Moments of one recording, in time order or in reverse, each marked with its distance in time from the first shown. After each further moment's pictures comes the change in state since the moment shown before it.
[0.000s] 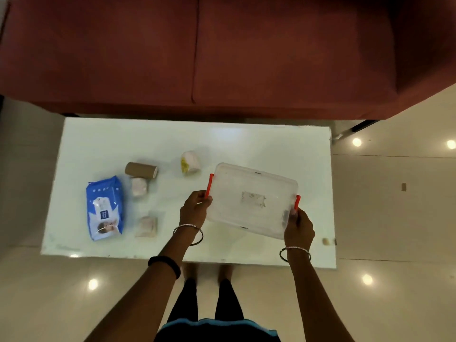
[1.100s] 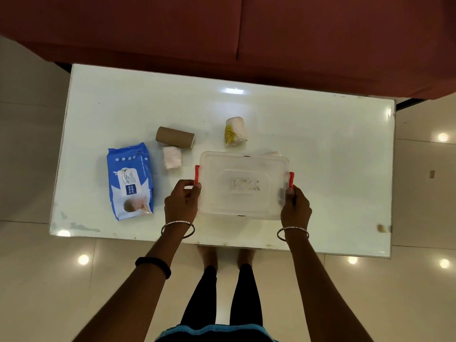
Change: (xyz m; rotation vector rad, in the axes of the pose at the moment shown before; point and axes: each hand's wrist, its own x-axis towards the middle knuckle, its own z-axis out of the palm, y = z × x) left_hand 0.080 -0.142 -0.129 0.189 0.227 0.197; right_hand -0.076 -0.018 0.170 -0.079 -0.020 -0.158
